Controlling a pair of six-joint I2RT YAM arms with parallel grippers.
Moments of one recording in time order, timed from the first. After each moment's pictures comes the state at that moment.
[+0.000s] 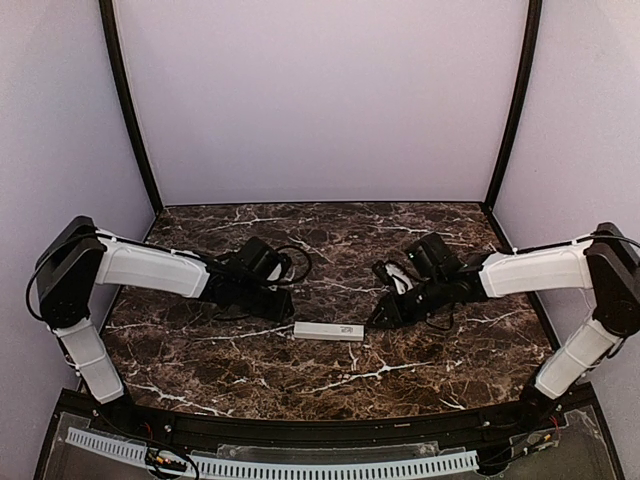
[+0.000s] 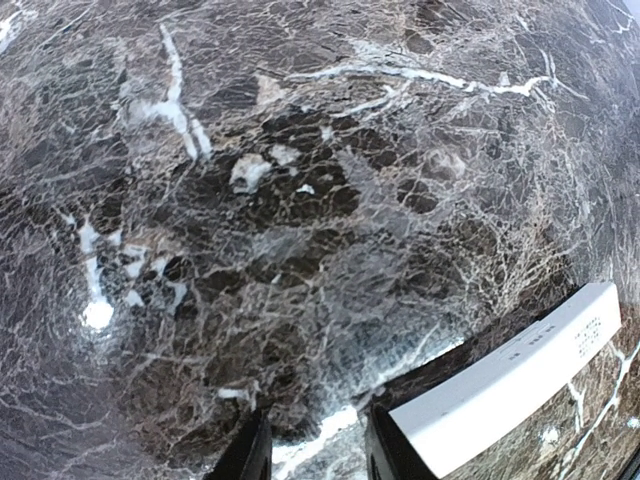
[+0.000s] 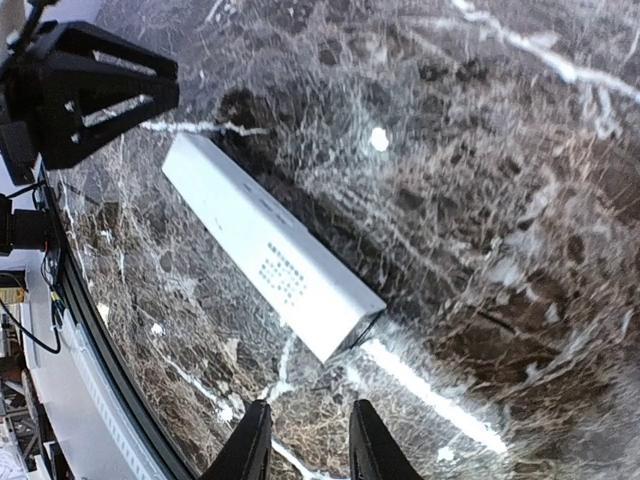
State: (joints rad) left arm -0.81 1.75 1.00 -0.24 -0.03 -0.48; right arm 0.73 1.54 0.82 -0.21 -0.45 0.42
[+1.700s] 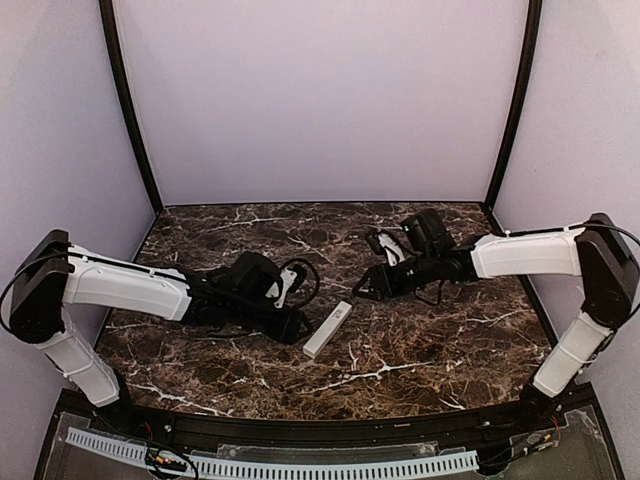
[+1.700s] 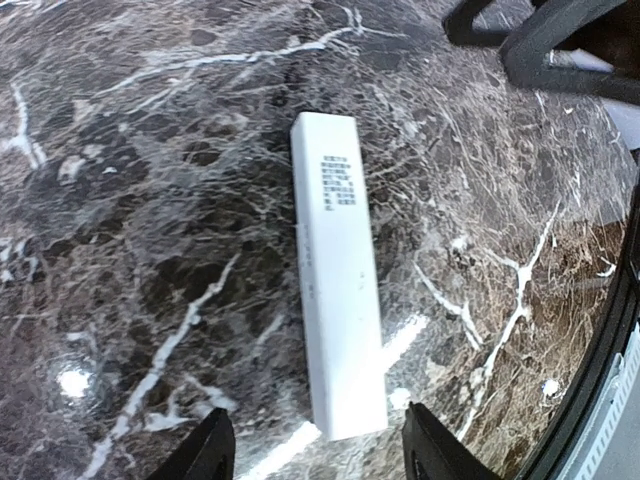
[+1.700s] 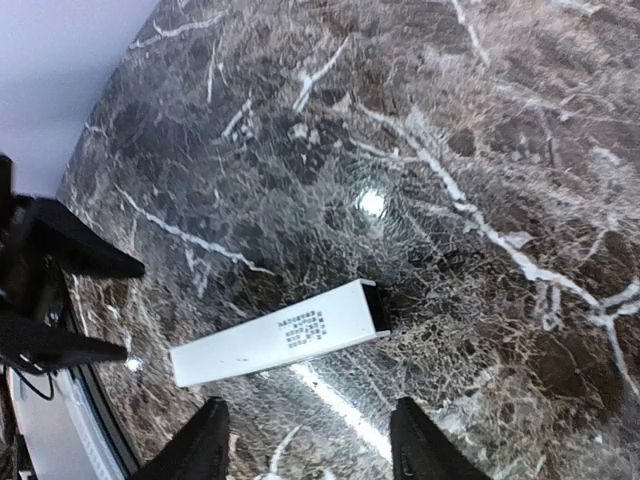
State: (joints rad) left arm -0.94 1.57 0.85 -0.11 0.07 -0.42; right arm 0.68 1.67 0.98 -0.15 -0.43 0.34
